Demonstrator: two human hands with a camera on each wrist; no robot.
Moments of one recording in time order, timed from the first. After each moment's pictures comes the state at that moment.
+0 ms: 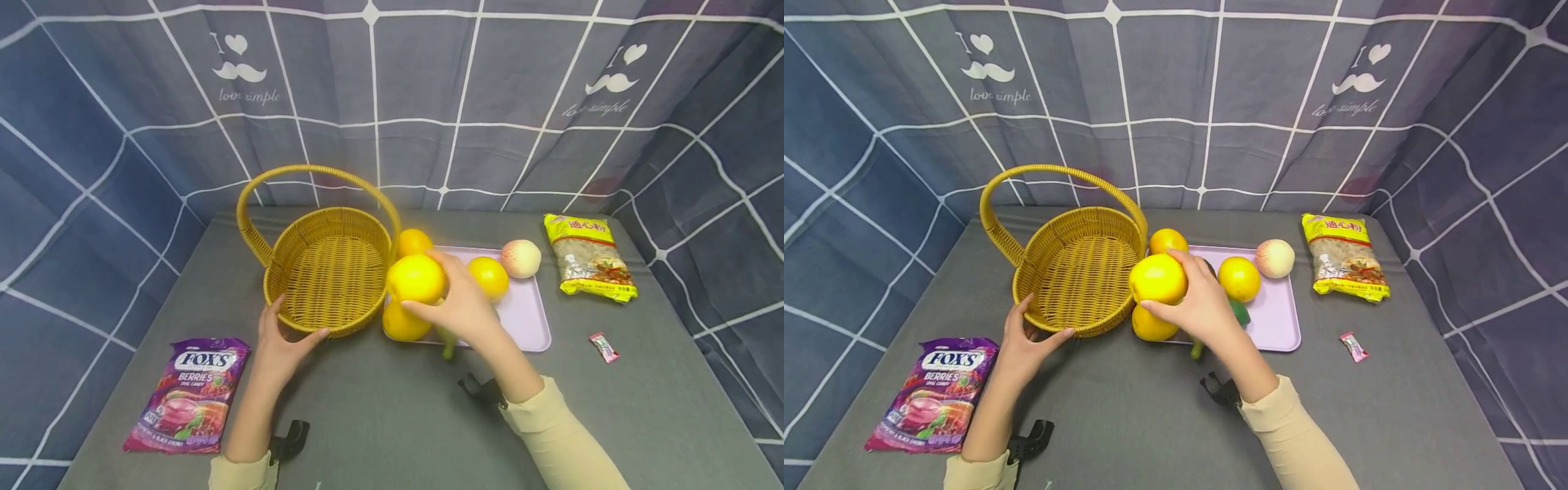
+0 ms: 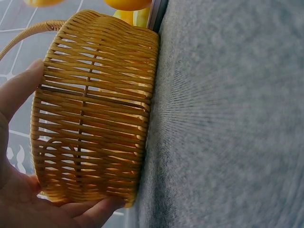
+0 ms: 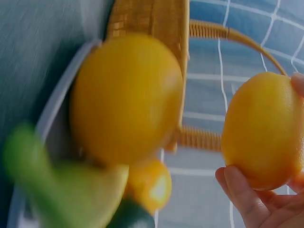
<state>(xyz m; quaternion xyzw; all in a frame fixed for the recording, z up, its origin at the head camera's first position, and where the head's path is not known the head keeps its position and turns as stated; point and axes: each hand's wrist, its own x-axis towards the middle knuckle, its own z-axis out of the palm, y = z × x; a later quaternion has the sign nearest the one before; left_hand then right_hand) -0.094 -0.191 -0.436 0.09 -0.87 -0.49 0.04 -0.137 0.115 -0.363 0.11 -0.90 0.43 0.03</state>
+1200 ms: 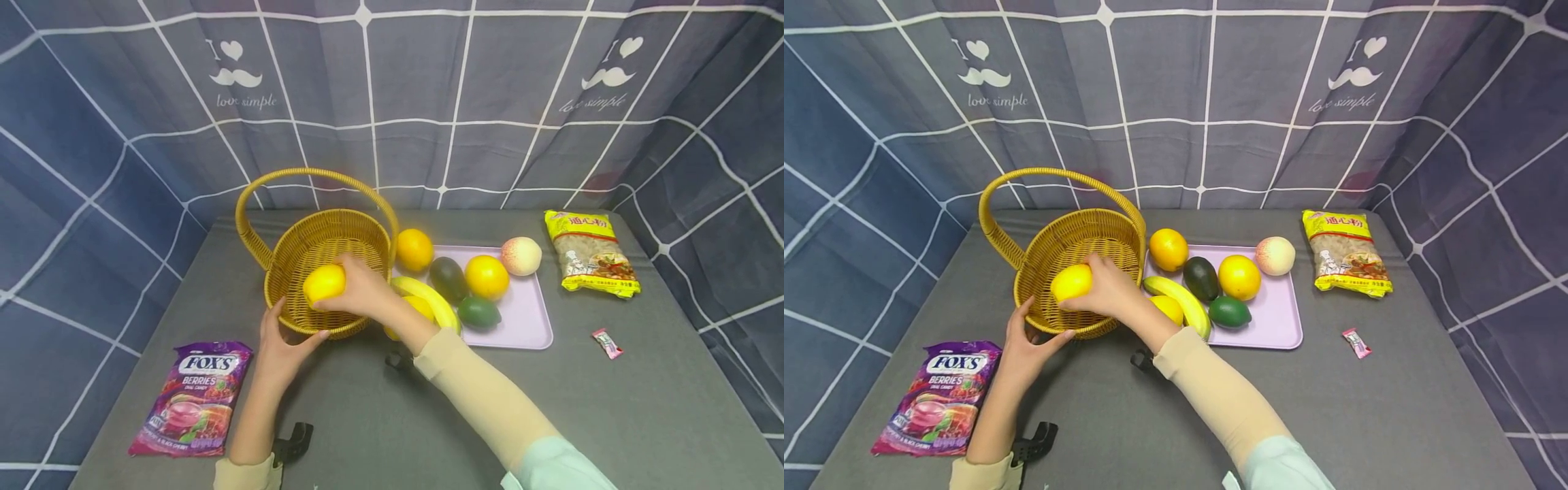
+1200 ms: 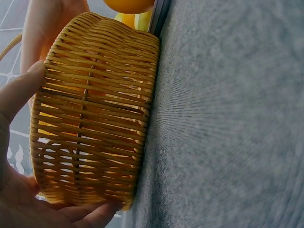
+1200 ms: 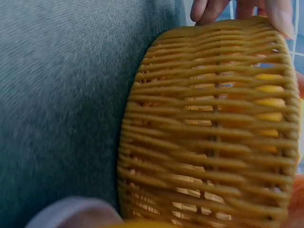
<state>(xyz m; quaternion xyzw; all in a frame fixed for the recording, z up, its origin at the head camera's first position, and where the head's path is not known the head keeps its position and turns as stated) -0.095 -0.191 -0.438 0.09 -0.87 -0.48 0.03 -0.196 -0.013 -0.398 0.23 -0.90 0.37 -0.07</state>
